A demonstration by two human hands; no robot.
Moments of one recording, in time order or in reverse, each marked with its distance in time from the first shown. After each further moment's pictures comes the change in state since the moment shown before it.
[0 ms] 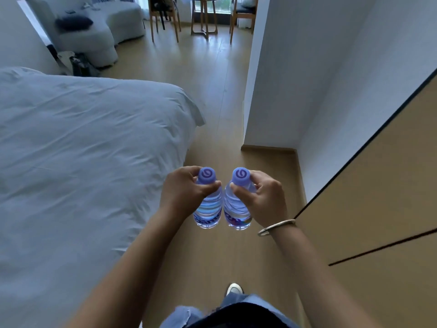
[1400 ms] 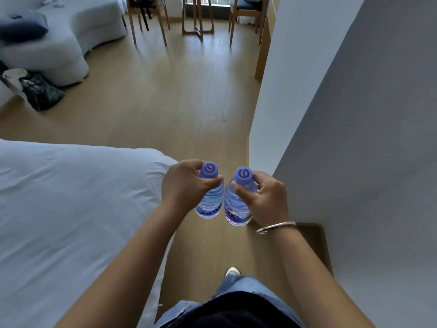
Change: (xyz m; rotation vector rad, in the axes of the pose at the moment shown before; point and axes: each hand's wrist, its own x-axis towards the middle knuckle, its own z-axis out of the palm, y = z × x) left_hand 0.747 0.037 0.080 0.173 -0.009 0.054; right_hand 0.708 0.176 0.127 0.003 0.044 0.046
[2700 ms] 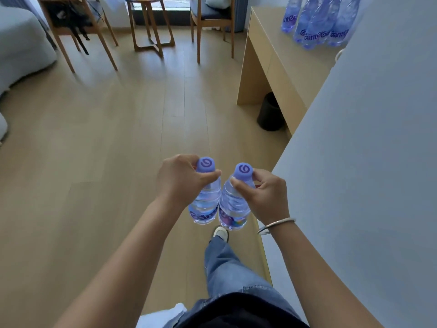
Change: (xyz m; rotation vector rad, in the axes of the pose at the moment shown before) left_hand 0.736 -0.034 0.028 0.018 -0.098 0.094; right_hand 0.663 0.093 0.191 -0.090 0.166 0.138
